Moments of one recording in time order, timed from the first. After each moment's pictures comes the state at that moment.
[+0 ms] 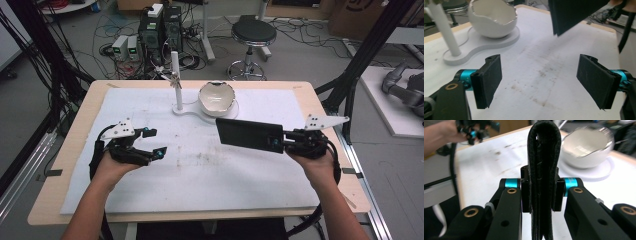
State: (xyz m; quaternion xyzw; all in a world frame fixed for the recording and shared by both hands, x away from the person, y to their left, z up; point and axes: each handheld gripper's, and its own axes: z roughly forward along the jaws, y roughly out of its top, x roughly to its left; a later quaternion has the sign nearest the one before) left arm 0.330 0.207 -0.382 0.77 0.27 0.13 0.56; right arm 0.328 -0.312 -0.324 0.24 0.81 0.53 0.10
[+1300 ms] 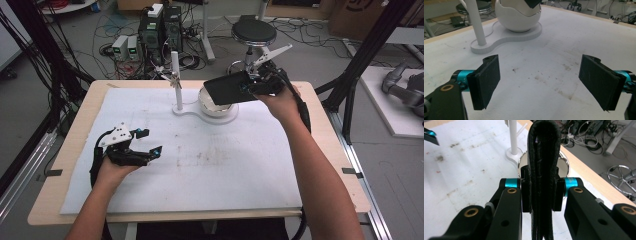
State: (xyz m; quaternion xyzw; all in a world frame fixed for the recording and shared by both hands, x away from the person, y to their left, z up) left arm 0.331 0.215 -0.408 0.76 0.29 0.18 0.55; right arm 0.457 -0.209 -0.246 0.29 0.87 0.37 0.17
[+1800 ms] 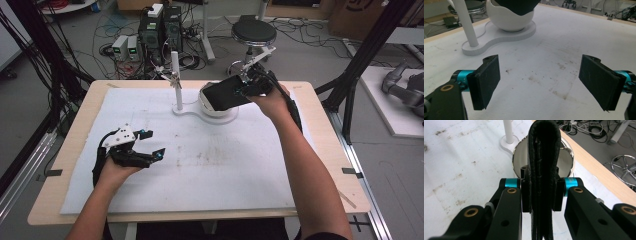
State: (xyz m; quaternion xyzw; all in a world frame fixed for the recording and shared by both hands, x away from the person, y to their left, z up) left arm 0.332 0.209 -0.409 0.77 0.27 0.17 0.55; right arm 0.482 -0.192 -0.270 0.29 0.89 0.33 0.15
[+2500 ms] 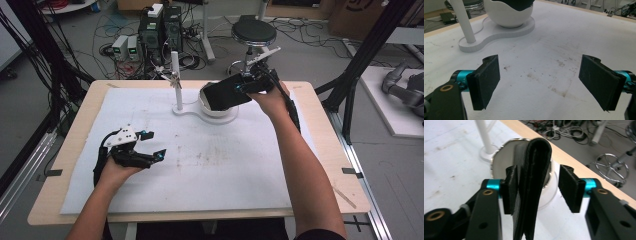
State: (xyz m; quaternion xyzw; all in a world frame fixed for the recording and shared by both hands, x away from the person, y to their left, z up) left arm 0.333 0.207 -0.410 0.78 0.27 0.16 0.54; right arm 0.495 -0.204 -0.278 0.35 0.85 0.35 0.19
